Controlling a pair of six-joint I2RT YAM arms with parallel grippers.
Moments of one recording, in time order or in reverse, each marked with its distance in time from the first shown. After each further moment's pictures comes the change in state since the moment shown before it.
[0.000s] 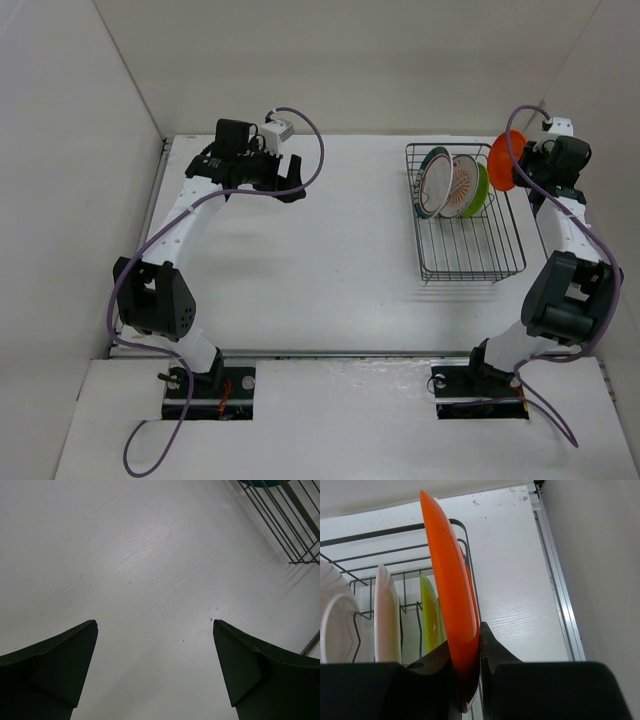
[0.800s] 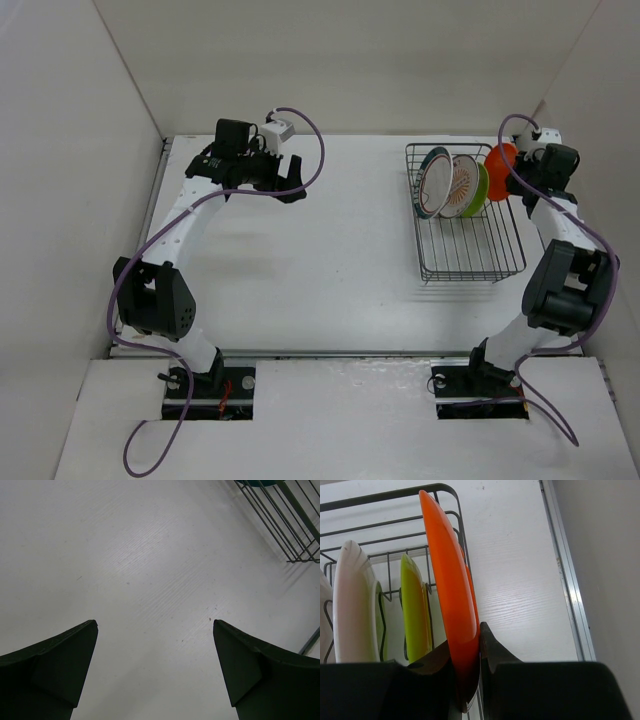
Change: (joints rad) left arm 0.000 0.000 0.000 0.001 0.013 0.007; right arm 0.007 0.069 -0.035 0.018 0.026 -0.019
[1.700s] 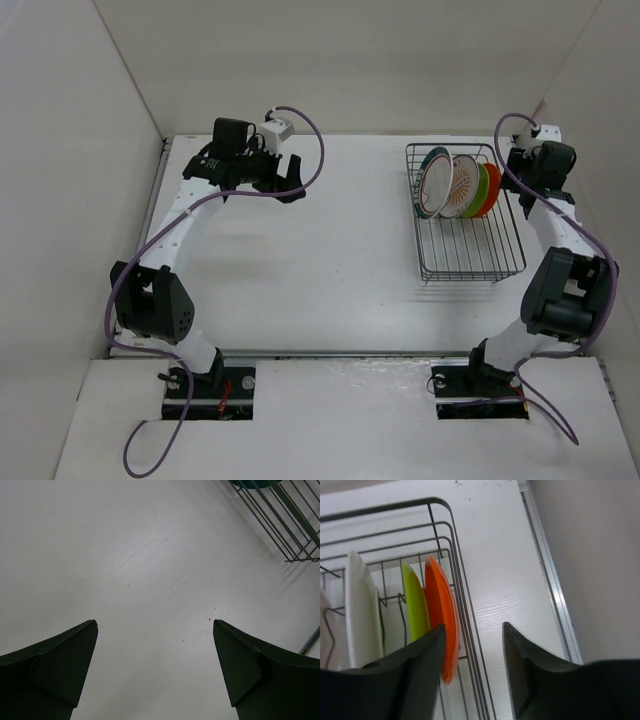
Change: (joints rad) left arm 0.000 -0.021 0.000 -0.002 0.006 0.015; right arm 0.036 -0.036 -0.011 -0.005 0.095 -0.011
